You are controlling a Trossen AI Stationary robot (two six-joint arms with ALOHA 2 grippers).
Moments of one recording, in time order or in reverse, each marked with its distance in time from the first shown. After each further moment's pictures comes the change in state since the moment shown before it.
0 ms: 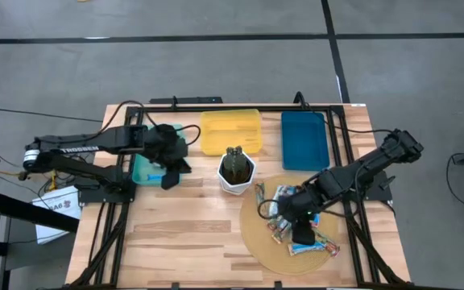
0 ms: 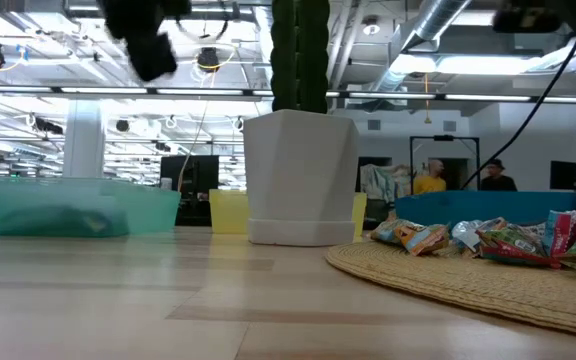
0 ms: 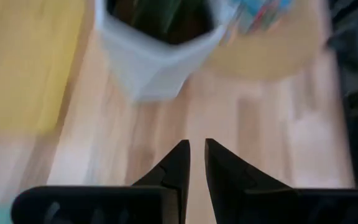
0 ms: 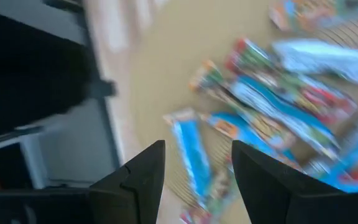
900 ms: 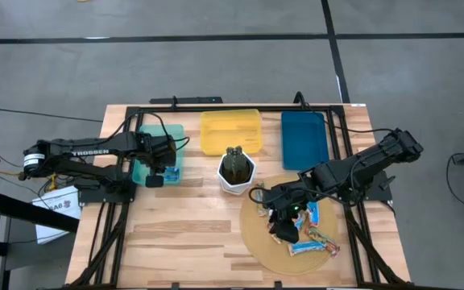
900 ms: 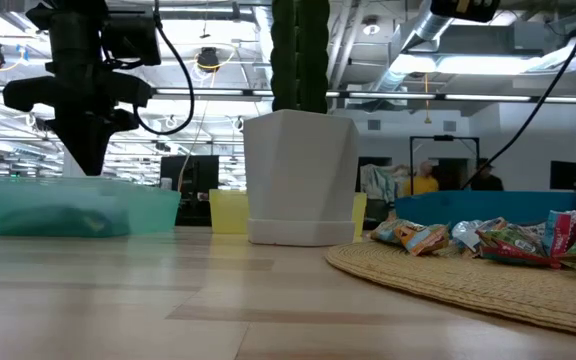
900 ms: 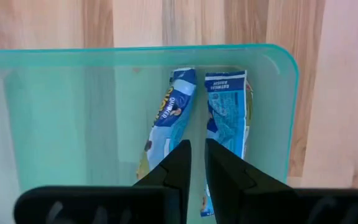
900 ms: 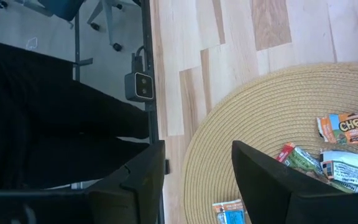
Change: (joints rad) left arm 0.148 0.002 -0.282 -0.227 -0.256 0.407; right arm -0.088 0.000 0.000 0.351 -0.046 -0.021
